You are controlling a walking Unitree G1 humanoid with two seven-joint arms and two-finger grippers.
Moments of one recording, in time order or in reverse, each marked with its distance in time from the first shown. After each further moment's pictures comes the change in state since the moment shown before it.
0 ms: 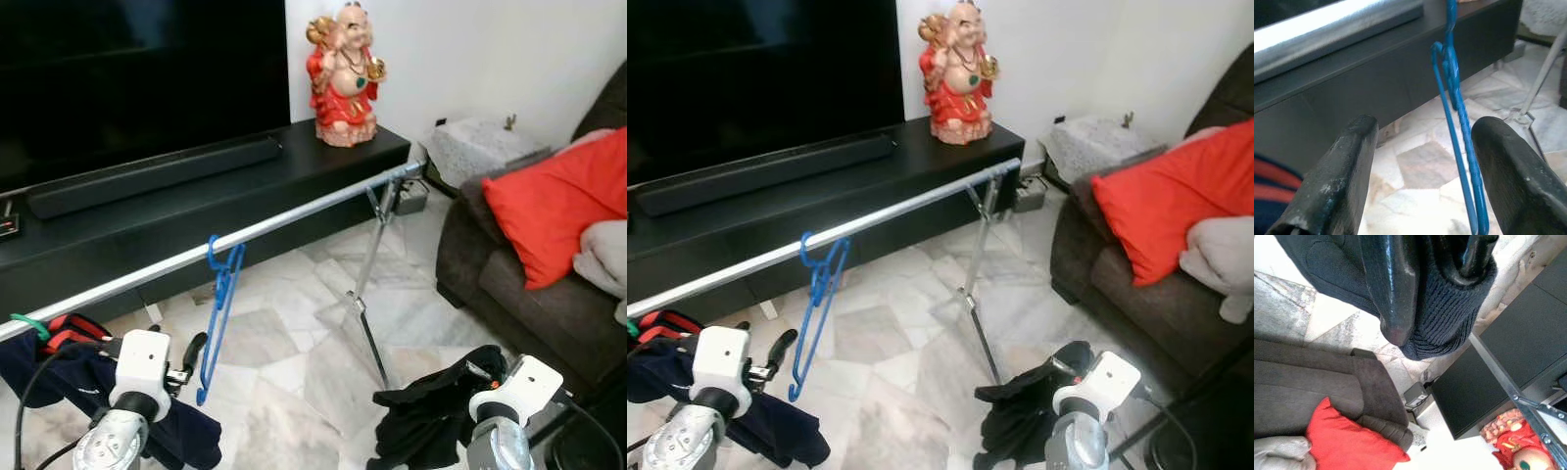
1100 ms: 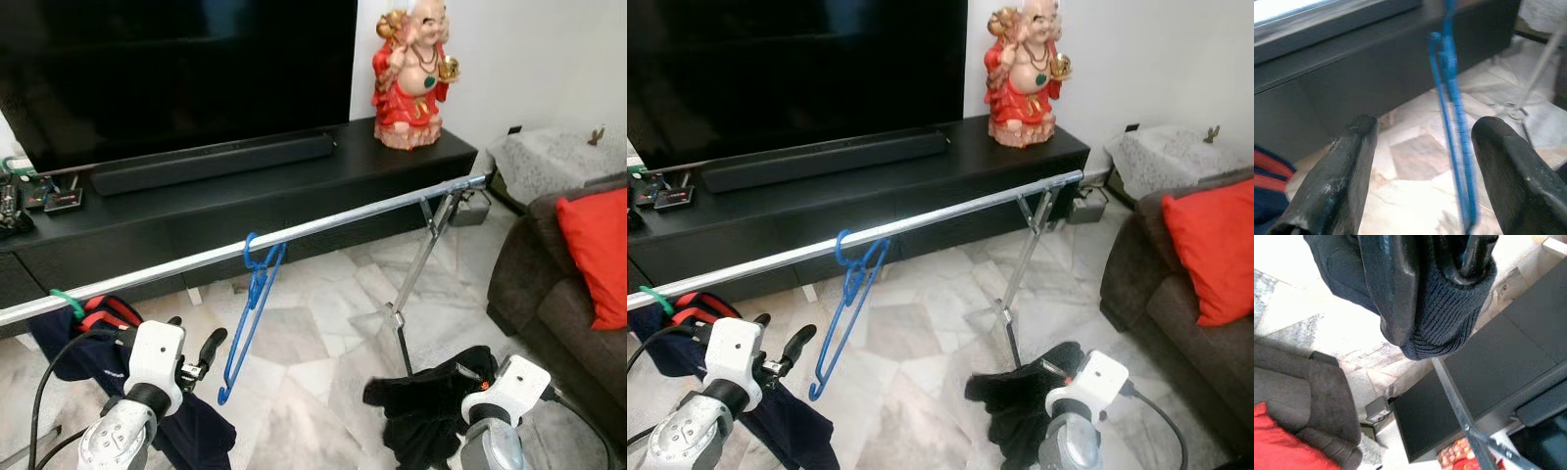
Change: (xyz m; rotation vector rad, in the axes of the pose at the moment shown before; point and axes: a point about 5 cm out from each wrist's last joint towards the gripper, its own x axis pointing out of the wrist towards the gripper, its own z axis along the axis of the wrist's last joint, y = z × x) left arm 0.016 -0.020 0.007 -0.024 0.031 -0.159; right arm -0.003 0.006 -0.006 -0.044 0.018 0.029
